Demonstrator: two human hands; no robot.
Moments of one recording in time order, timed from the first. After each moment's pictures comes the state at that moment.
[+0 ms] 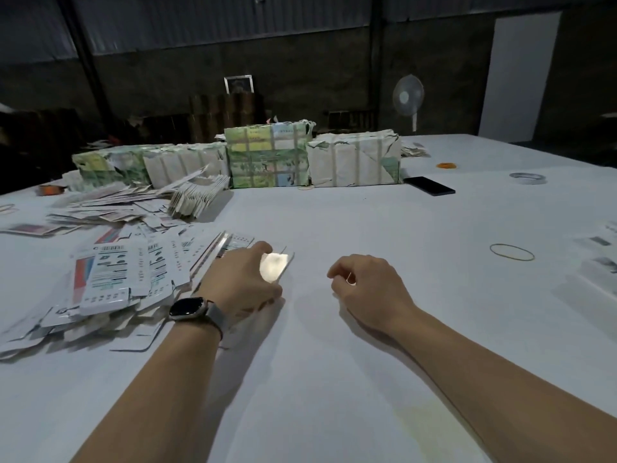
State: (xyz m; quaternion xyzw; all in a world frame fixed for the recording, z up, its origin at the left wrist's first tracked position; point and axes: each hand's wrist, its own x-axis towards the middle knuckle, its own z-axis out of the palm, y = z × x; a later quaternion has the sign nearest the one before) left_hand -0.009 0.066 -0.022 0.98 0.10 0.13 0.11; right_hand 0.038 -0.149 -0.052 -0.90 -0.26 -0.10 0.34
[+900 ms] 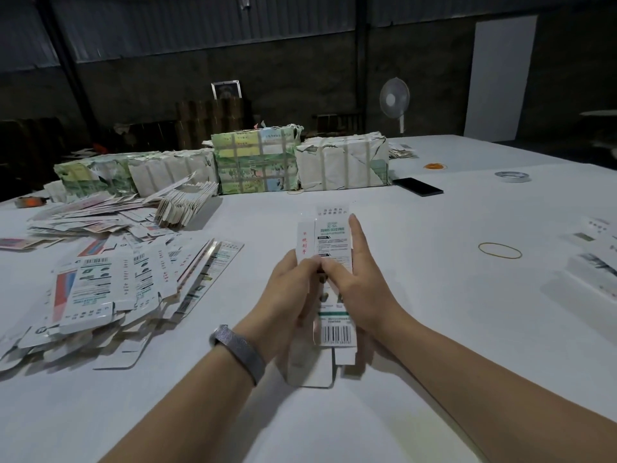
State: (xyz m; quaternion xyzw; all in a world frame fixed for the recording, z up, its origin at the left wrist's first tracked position) left_hand -0.018 -0.023 -0.025 0.68 0.07 0.08 0.72; right_hand 0.030 -0.139 -0.051 -0.71 -0.25 -0.03 0.66
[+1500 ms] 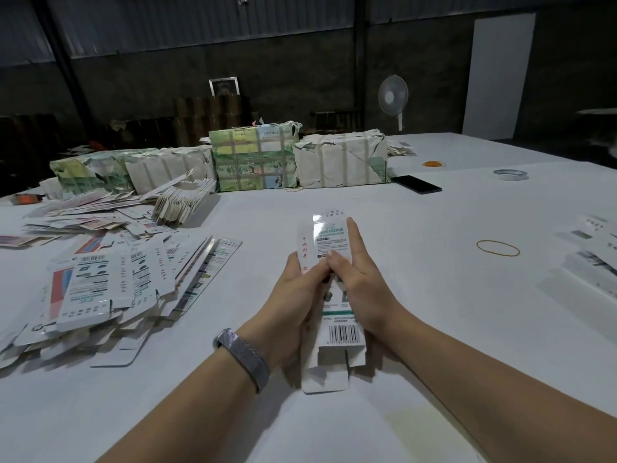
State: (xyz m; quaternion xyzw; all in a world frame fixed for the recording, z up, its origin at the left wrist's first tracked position) left_hand -0.028 -0.035 -0.028 0.61 0.04 0.03 0.79; right_hand 0.031 -0.142 -0.052 -0.66 -0.23 0.04 0.71
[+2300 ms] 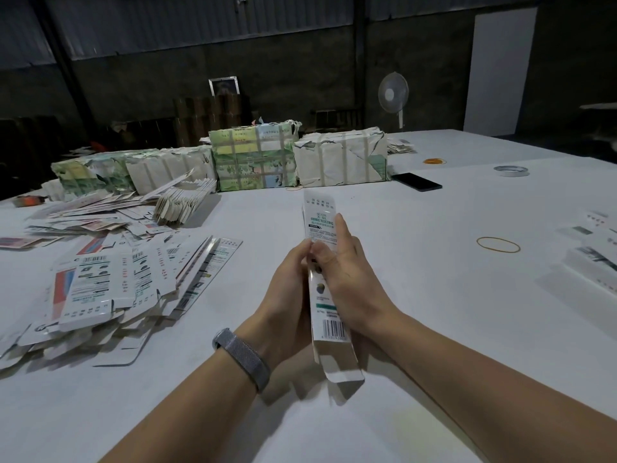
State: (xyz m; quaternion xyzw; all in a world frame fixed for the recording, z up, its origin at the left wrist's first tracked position) left_hand -0.031 -0.038 -0.022 0.52 0.00 -0.03 0.85; right_hand 0.021 -0.135 -0.043 -0.78 -0.24 -0.05 0.57
